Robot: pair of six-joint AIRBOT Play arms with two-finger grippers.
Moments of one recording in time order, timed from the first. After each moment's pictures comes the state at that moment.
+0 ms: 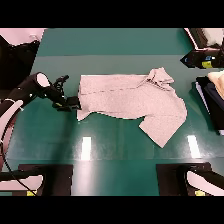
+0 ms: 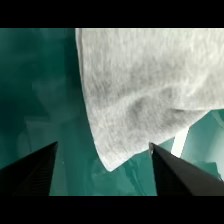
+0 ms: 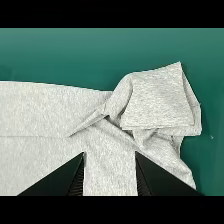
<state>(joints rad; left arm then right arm) -0.13 -1.45 1.09 1.18 -1.17 -1.57 -0.10 -1.17 1.38 -1.17 1.02 1.41</state>
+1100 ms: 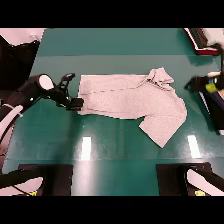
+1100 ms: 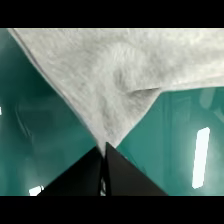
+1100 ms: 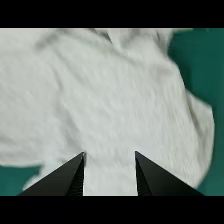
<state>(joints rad) -0.24 -1.33 1.09 1.21 -1.13 -1.55 -0.25 -1.10 1.15 -1.23 1.28 1.40</state>
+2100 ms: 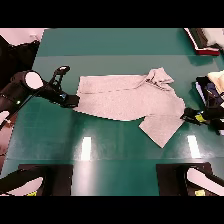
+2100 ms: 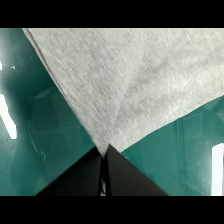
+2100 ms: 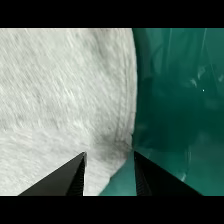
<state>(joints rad) -0.24 -1.22 1.09 1.23 -1.17 -1.54 -0.41 -1.17 0.73 -1.27 1.05 1.41</state>
